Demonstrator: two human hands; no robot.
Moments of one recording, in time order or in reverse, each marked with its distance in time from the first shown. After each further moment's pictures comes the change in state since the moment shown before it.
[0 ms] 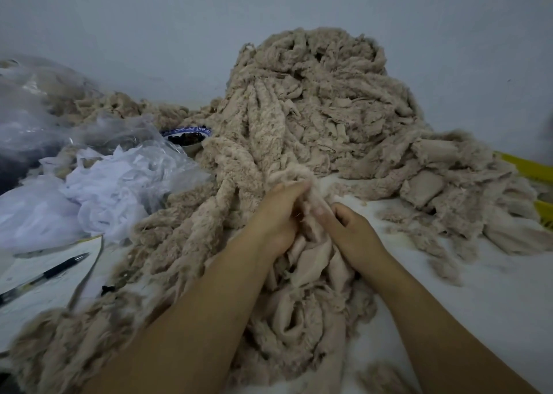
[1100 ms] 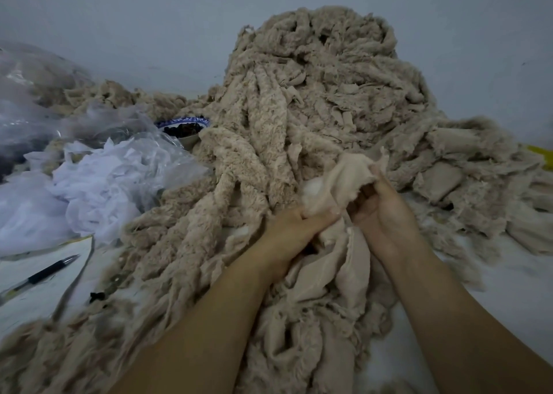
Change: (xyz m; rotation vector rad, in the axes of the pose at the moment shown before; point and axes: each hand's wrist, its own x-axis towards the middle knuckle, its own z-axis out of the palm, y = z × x) left_hand -0.003 -0.032 -0.021 0.364 -0.201 0.031; right_hand 0.038 -0.007 -0.016 1.136 0.197 0.256
